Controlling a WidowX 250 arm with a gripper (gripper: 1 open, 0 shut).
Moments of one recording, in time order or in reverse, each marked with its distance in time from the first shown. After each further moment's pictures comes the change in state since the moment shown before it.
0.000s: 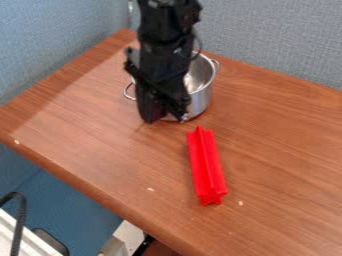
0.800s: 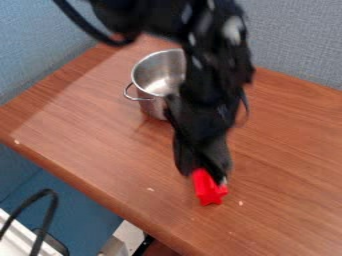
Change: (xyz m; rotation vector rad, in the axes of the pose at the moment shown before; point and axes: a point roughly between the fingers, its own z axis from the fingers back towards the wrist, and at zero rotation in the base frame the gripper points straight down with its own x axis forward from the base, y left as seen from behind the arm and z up) arm -0.008 -0.075 -0.029 -0.021 -0.006 -0.128
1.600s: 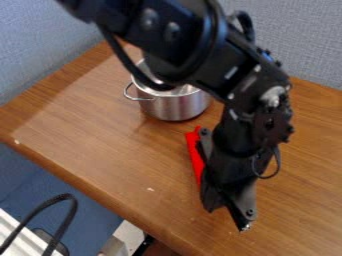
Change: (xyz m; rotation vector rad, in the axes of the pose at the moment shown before) arm 0.009 -0.031 -0.021 0.007 0.016 -0.135
